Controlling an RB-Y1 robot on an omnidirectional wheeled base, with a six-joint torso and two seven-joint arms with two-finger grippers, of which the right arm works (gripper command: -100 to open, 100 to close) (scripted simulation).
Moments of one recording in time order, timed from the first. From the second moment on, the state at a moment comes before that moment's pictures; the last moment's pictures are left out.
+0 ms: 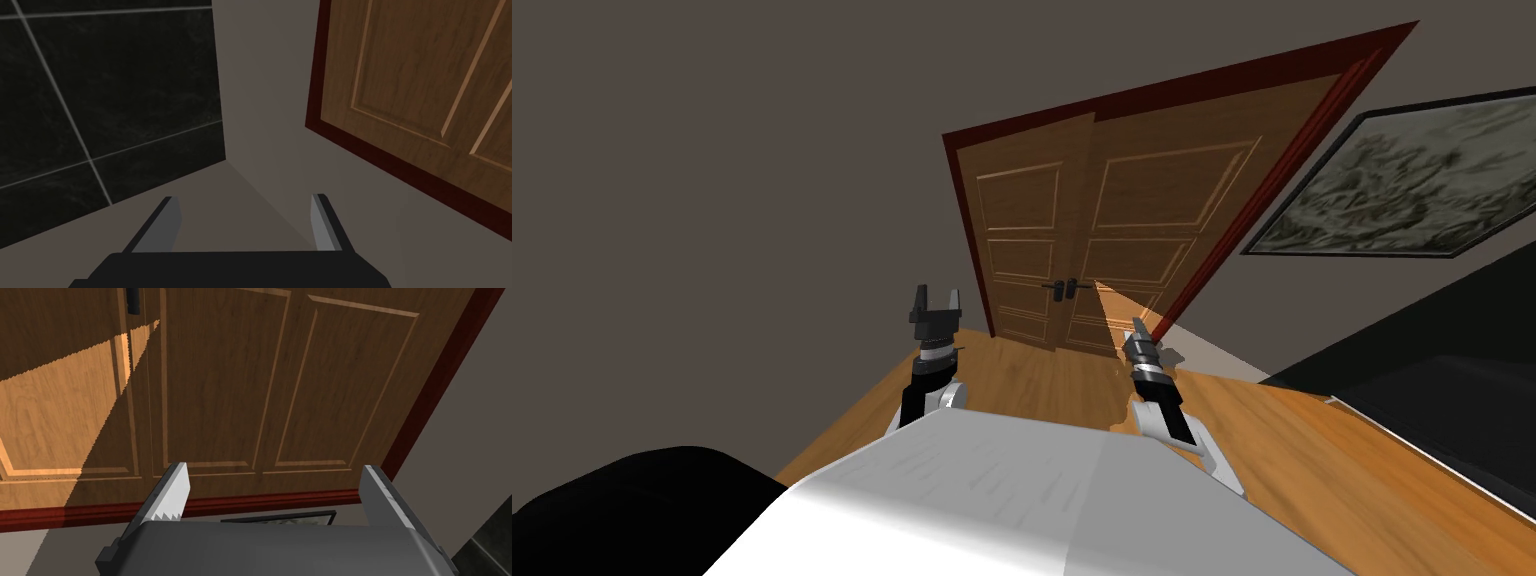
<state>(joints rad) 0.26 -0.09 -0.22 -1.77 0.16 -0.34 -0.16</state>
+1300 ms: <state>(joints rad) 0.10 -0.13 -0.32 -1.46 0.20 -0.33 -0.24</state>
